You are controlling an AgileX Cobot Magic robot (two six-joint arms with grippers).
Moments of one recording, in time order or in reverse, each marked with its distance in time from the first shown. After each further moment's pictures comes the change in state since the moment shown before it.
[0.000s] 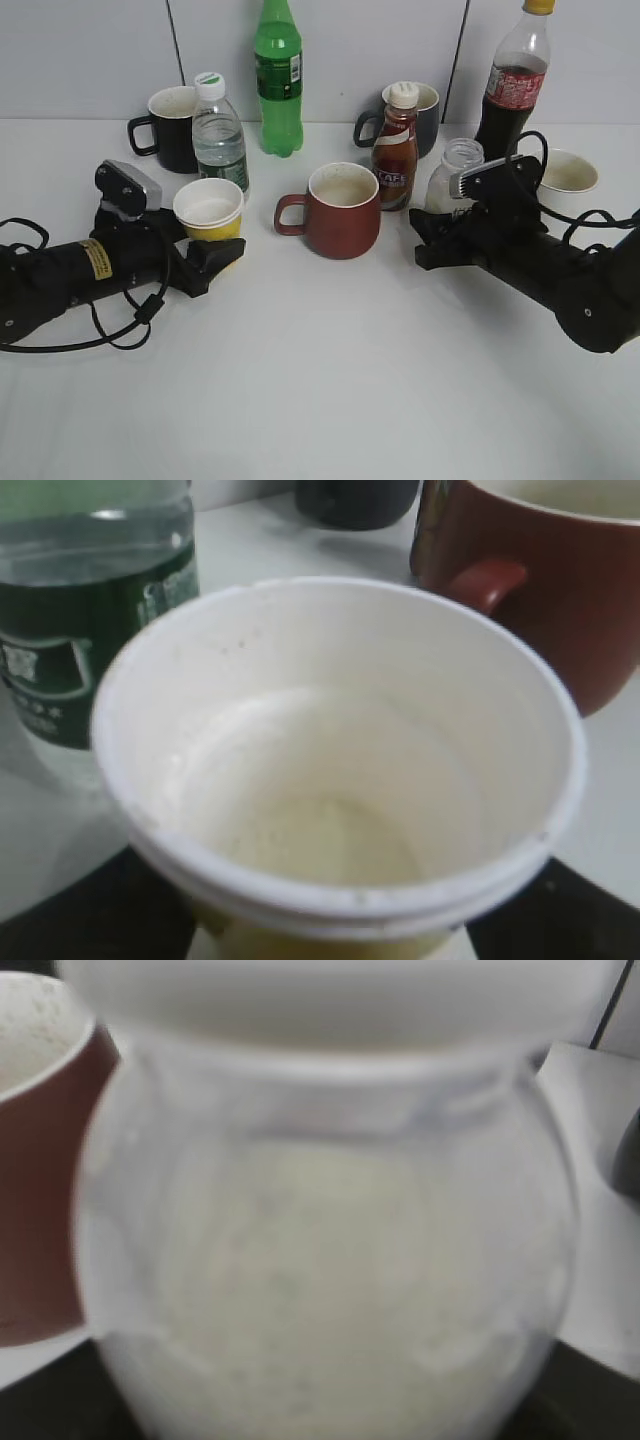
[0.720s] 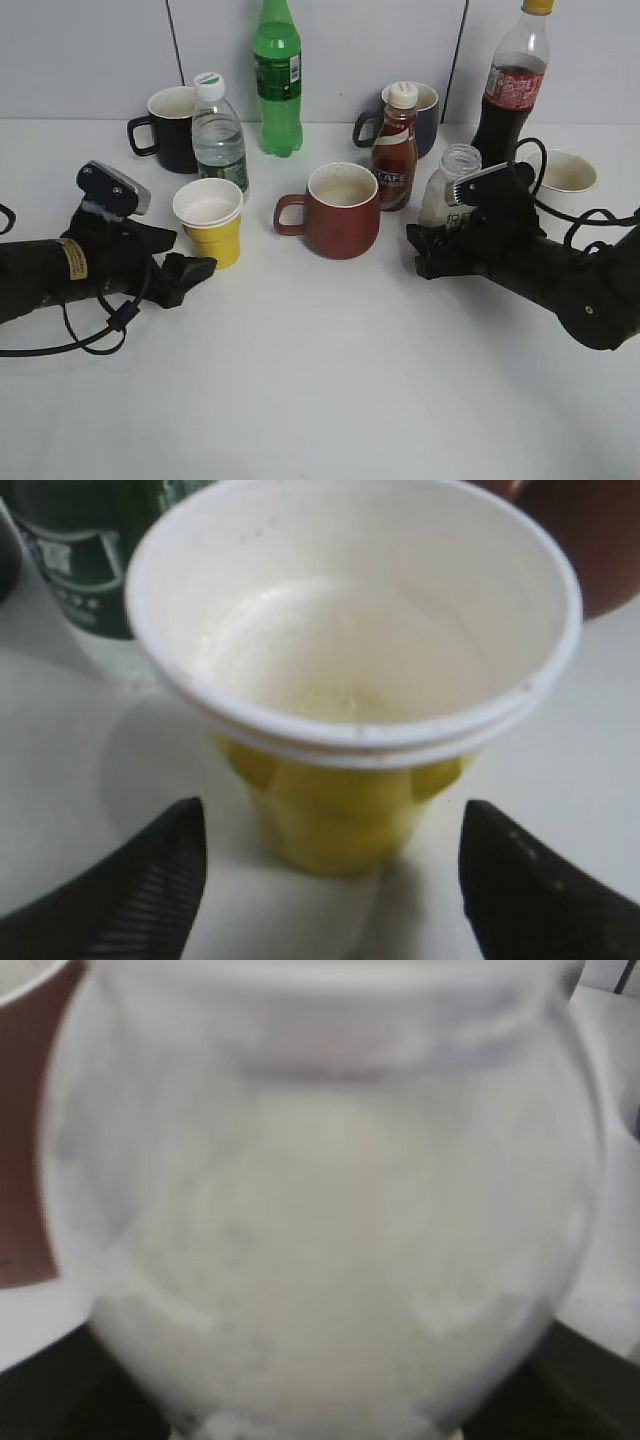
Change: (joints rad) left arm 0.000 -0.135 0.074 -0.016 0.255 -0.003; right arm 0.000 -0.003 -0.002 -0.009 0.091 0.004
